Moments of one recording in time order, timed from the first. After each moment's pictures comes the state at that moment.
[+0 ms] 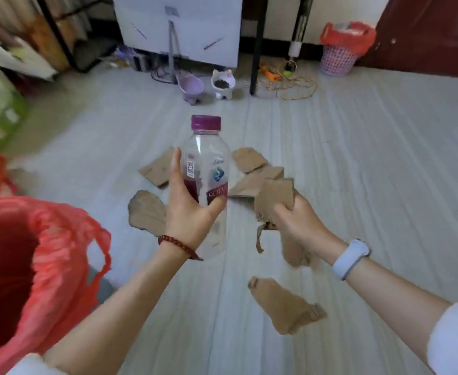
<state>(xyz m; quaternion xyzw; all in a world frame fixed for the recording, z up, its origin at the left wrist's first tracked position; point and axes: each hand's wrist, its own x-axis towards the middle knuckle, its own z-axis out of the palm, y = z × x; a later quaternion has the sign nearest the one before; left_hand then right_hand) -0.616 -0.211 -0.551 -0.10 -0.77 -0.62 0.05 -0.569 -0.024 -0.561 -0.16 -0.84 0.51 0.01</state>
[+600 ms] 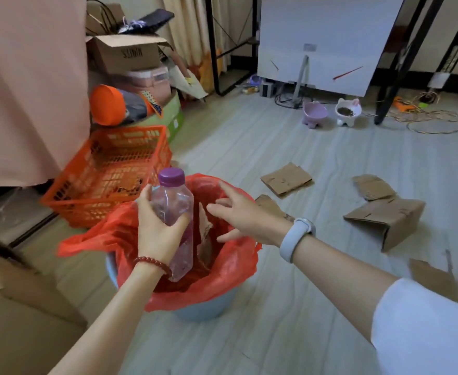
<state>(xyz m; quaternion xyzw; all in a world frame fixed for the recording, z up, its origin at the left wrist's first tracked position) -0.563 -0.510 -0.541 0.12 -0.83 -0.51 0.21 -0.603 -0.353 -0.511 0.09 -0.72 0.62 -0.28</state>
